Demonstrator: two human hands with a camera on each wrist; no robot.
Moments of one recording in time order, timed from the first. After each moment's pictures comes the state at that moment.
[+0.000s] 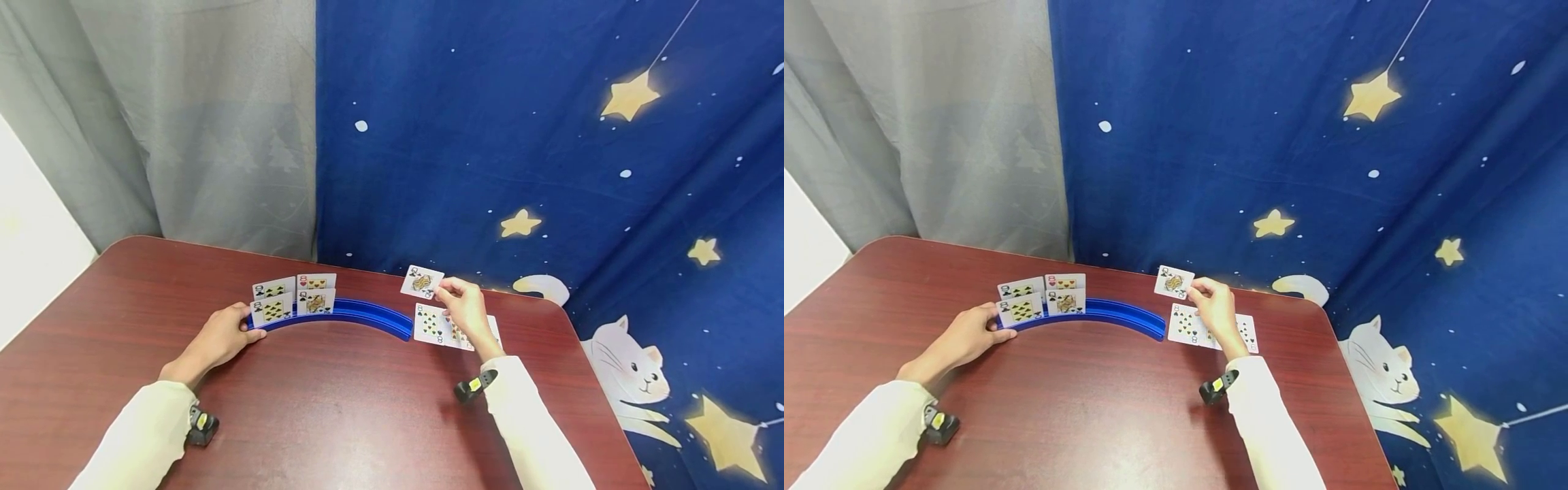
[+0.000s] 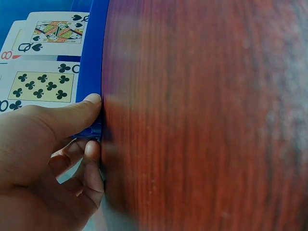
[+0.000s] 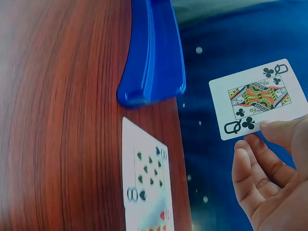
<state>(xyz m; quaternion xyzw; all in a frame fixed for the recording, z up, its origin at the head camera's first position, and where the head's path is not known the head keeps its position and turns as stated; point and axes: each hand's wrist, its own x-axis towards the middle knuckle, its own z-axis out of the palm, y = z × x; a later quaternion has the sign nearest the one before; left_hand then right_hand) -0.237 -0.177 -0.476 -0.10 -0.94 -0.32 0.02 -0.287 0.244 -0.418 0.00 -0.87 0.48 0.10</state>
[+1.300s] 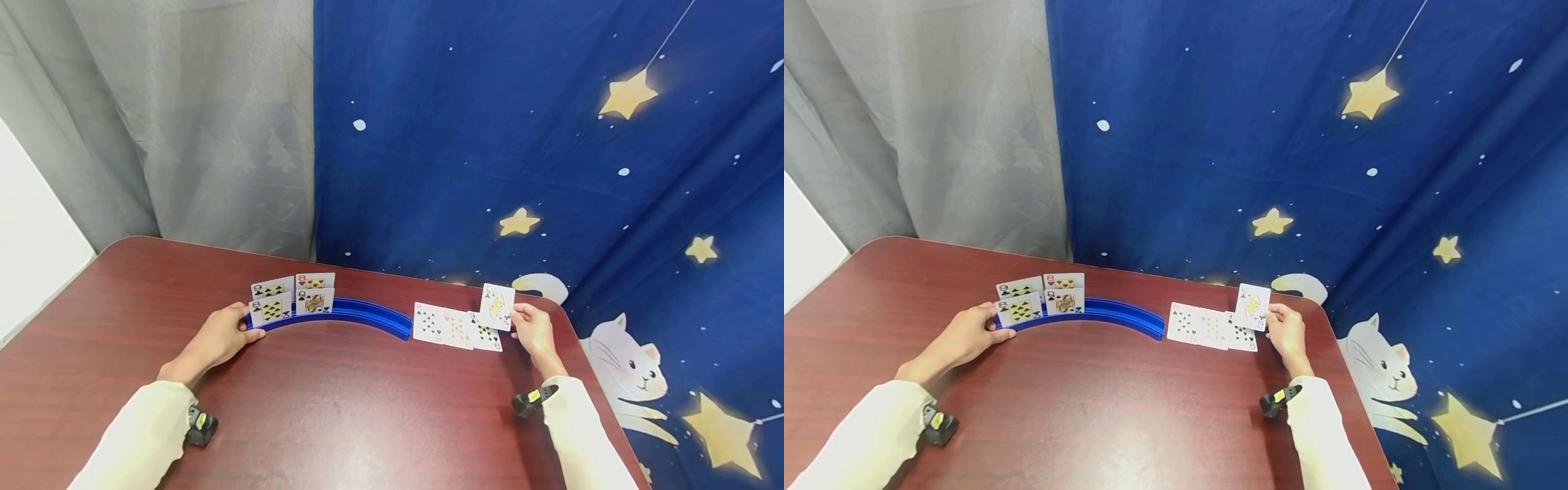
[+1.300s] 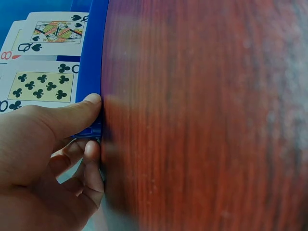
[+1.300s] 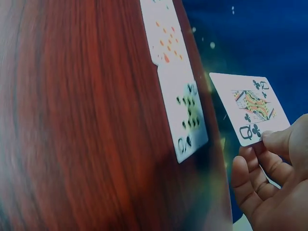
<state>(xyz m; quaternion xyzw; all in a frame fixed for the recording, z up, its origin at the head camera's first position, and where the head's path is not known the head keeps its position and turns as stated) -0.237 -0.178 -0.477 -0.10 -0.94 -0.32 0.02 -0.267 0.382 -0.444 -0.14 -0.89 0.43 0.09</state>
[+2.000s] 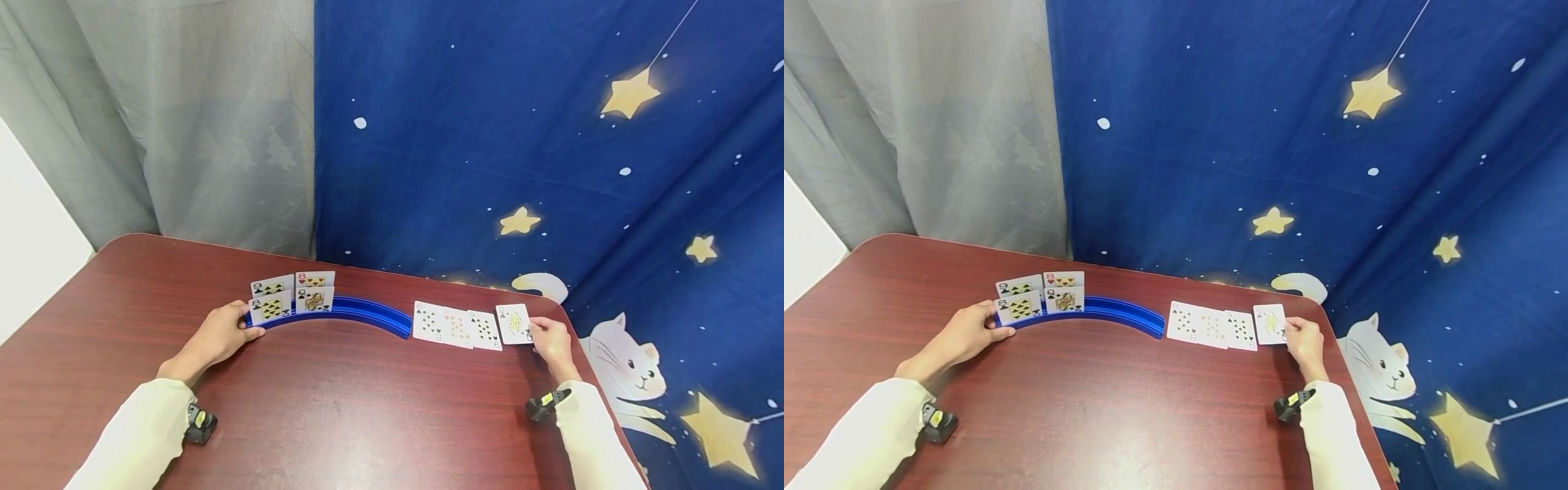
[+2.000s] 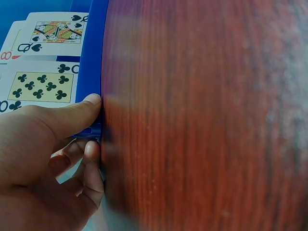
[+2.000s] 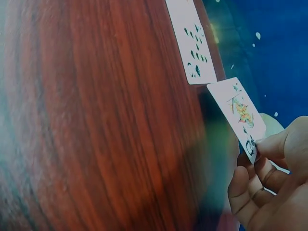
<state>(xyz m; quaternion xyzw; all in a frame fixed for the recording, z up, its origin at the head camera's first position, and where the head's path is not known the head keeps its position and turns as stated) -0.238 -0.177 -0.476 -0.11 -0.94 -0.32 0.03 -0.255 0.422 -0.456 -0.19 -0.92 0.33 0.09</state>
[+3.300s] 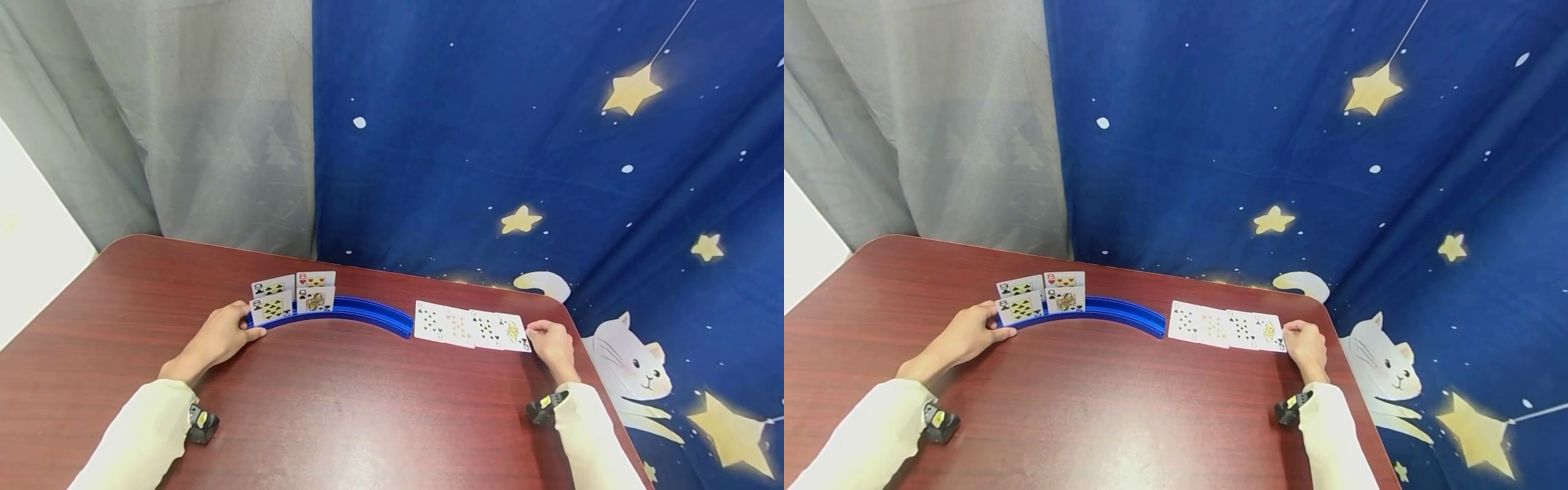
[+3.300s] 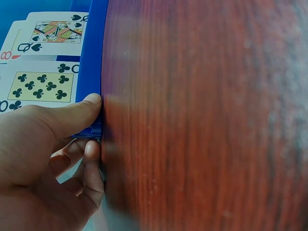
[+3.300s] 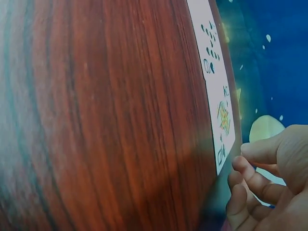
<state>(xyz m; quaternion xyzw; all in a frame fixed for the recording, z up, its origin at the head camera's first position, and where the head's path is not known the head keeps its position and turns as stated) -0.239 -0.178 -0.478 -0.11 -0.94 -0.32 0.03 -0.250 0.420 -0.458 -0.19 -0.95 0.23 0.07</state>
